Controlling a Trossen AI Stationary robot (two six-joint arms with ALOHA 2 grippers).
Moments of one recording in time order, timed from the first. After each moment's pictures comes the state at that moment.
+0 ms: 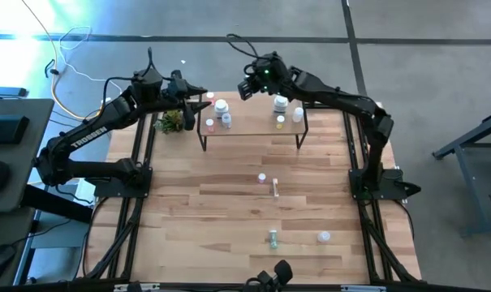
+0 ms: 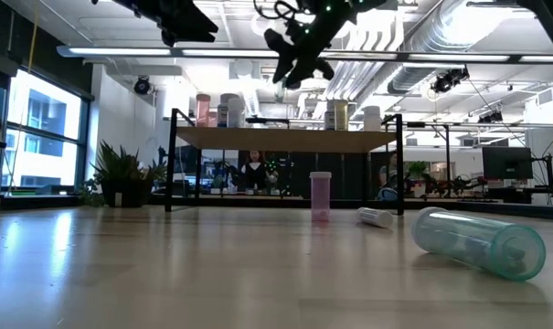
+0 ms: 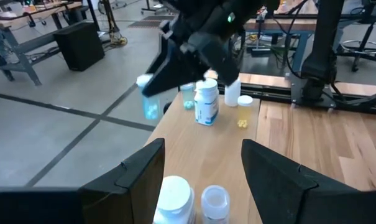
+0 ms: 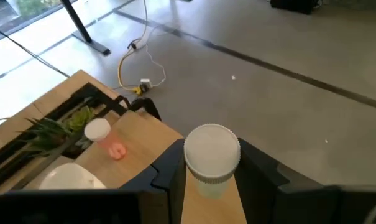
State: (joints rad) left arm 0.79 1.04 1.04 -0.30 0.27 0.18; right arm -0.48 1.89 1.85 -0.50 0.26 0.32
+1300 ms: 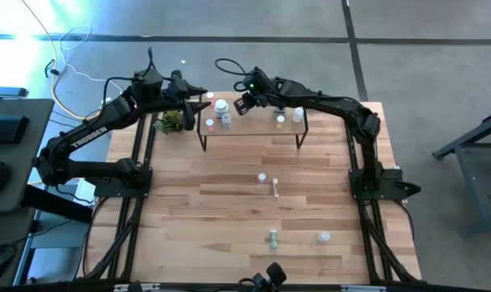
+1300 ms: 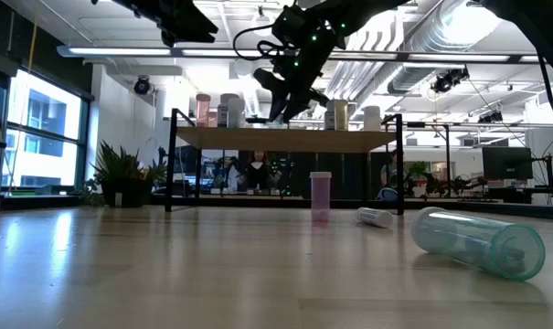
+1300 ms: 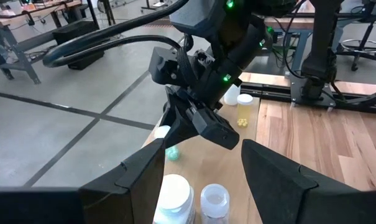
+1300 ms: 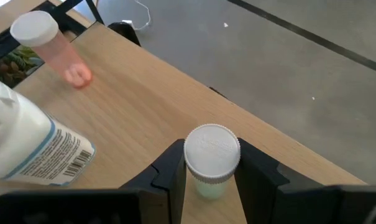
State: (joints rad) left arm 0.79 1.04 1.04 -0.30 0.27 0.18; right arm -0.46 2.01 1.85 -0.62 0.26 0.33
